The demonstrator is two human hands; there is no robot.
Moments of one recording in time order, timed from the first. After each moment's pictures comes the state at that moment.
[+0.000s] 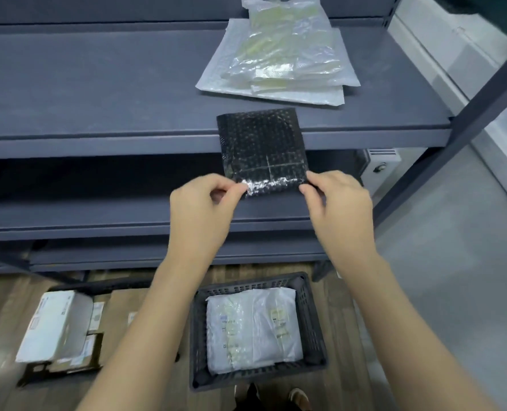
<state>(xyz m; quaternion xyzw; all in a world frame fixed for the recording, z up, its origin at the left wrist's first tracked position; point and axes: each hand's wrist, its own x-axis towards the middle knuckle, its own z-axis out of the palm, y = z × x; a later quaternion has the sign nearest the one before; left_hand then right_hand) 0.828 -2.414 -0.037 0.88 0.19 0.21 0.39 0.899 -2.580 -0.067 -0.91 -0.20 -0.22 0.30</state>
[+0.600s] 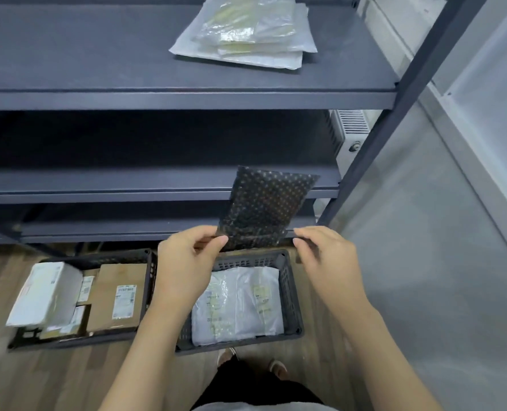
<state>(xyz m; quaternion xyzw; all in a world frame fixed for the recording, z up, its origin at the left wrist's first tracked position) 0.717 -2.494 -0.085 0.85 0.27 0.11 0.44 0.790 -2.687 -0.118 -0.90 -0.21 -0.09 0.37</state>
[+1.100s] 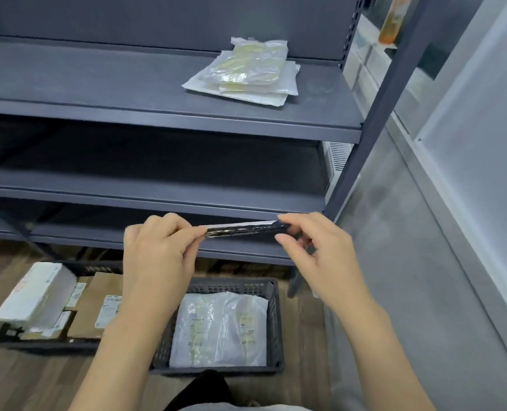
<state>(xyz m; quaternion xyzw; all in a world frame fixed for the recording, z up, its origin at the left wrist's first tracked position) 0.681 -2.542 -0.057 0.93 0.11 0.34 0.10 0.786 -2.742 -0.058 -0.84 -0.34 -0.09 0.42</state>
